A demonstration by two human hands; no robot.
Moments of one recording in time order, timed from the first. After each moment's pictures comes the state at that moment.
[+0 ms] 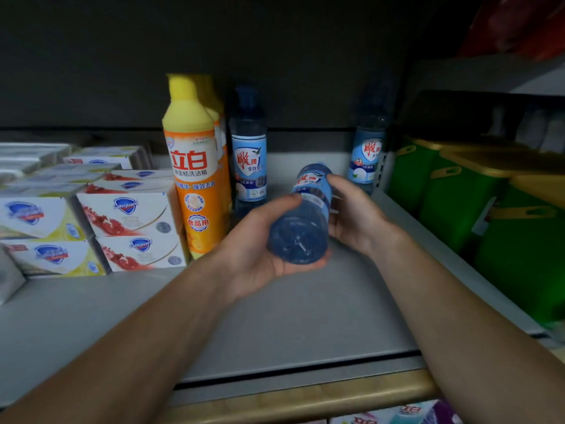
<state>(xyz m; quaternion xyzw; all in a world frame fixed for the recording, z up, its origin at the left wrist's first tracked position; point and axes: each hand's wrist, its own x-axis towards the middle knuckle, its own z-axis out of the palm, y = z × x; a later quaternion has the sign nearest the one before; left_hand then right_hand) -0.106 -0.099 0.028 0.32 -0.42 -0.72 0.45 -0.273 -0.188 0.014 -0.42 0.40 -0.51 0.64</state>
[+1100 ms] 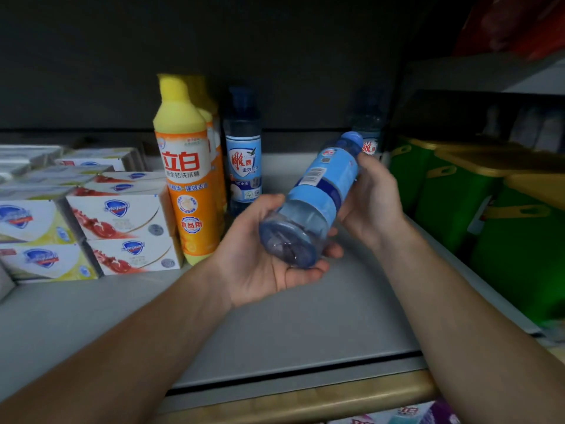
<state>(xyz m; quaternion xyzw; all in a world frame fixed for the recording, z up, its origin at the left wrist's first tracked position) -0.103 -0.092 0.032 0.21 -0.38 -0.84 0.32 -0.281 -0.172 0.036 -0.37 0.28 -0.65 0.60</state>
